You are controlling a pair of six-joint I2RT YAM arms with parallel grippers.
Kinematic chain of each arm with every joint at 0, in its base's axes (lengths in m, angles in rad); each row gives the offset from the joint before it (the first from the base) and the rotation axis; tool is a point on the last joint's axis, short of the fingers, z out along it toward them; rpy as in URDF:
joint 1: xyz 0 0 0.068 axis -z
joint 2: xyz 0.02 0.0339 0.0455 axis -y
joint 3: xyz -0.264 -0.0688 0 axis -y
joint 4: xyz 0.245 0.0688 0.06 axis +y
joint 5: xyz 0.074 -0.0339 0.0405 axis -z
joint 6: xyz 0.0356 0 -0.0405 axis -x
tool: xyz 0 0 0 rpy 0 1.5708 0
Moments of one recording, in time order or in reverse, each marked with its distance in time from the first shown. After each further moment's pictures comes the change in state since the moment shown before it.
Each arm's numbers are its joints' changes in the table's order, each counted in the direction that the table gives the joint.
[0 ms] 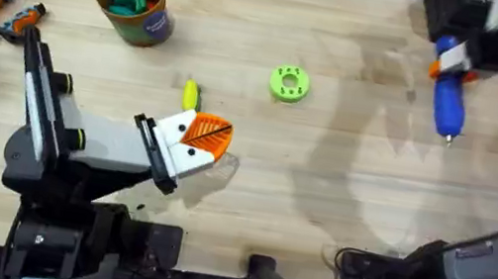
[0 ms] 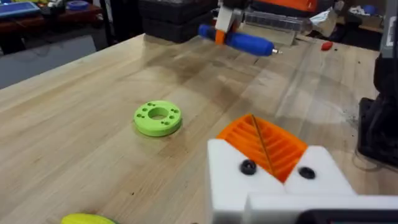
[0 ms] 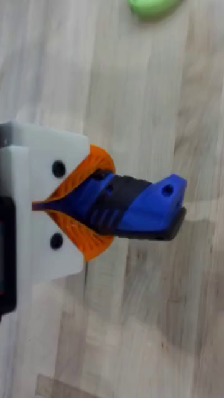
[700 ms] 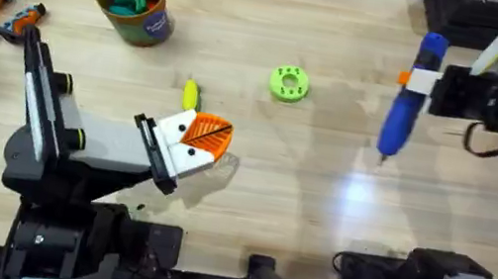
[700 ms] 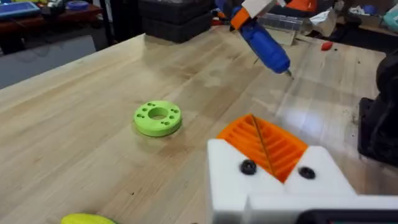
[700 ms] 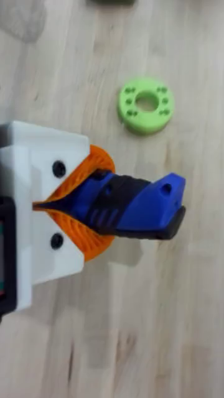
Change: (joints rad) left arm 0.000 0.000 0.000 0.000 0.000 0.000; right arm -0.227 0.799 -0.771 -0.558 -0.074 -0.319
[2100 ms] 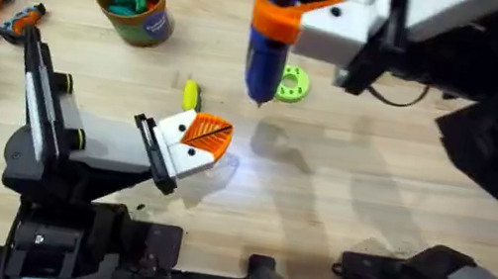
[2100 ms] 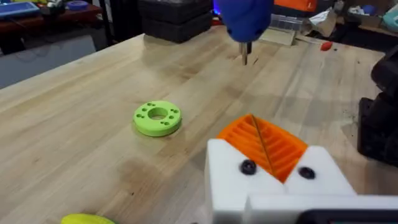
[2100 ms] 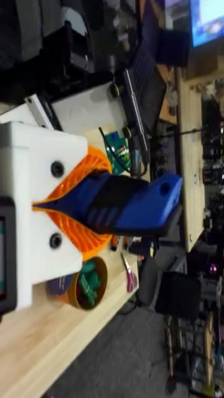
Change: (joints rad) left arm 0.000 0.000 0.000 0.000 0.003 0.000; right arm -0.542 -0.108 -0.056 -1.152 -0.664 -0.131
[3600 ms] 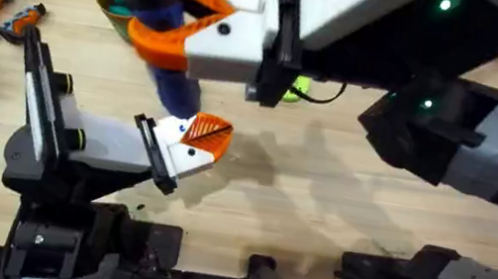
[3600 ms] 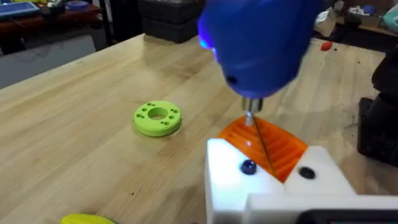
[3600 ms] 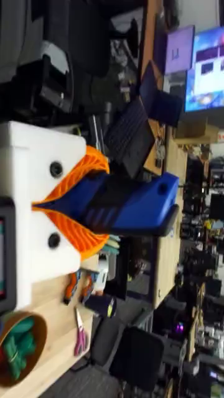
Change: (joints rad) left arm 0.000 0.000 0.000 0.000 0.000 0.000; right arm -0.286 -0.204 0.130 -0.149 0.051 0.028
